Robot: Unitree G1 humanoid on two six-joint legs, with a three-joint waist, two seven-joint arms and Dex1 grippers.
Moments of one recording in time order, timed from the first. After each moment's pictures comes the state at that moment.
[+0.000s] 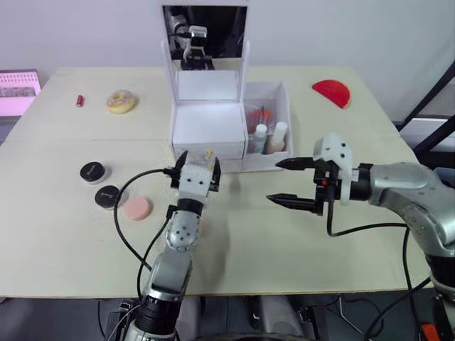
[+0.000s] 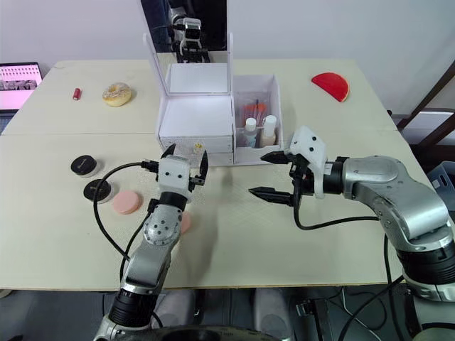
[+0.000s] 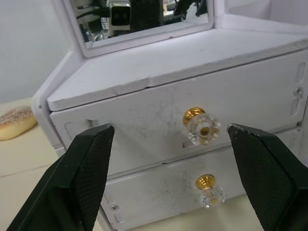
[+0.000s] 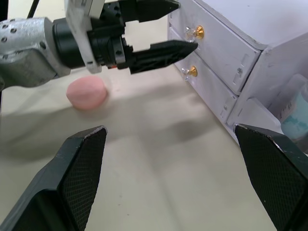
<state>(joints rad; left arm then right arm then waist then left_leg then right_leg) -0.10 -0.05 -0.26 -0.25 0.30 0.17 0.12 -0.41 -0.88 -0.01 -0.43 0.63 0.77 0.94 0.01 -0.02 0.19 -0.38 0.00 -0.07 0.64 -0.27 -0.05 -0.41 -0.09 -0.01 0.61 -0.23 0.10</state>
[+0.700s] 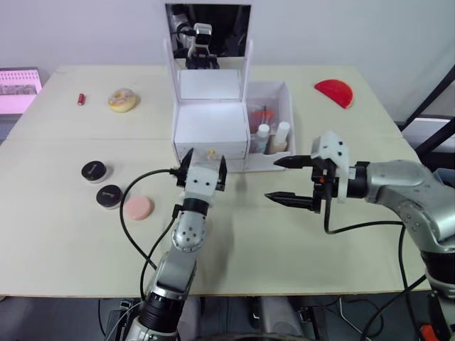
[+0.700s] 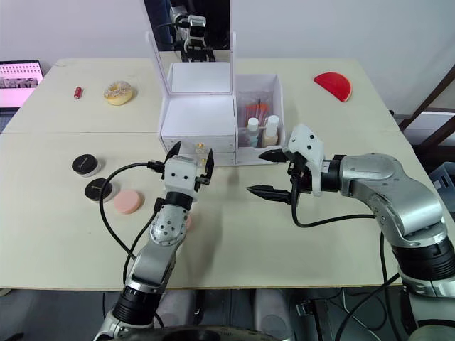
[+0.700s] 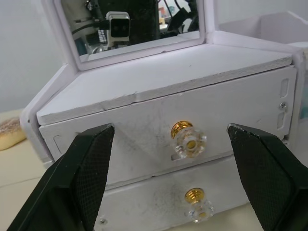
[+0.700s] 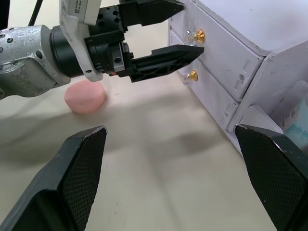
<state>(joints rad) -0.12 -0.05 -0.28 -0.21 0.27 0.09 0.13 -0.43 -0.86 0.01 -0.41 0.61 0.76 0.94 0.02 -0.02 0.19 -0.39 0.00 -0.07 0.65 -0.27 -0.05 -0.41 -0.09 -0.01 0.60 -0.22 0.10</state>
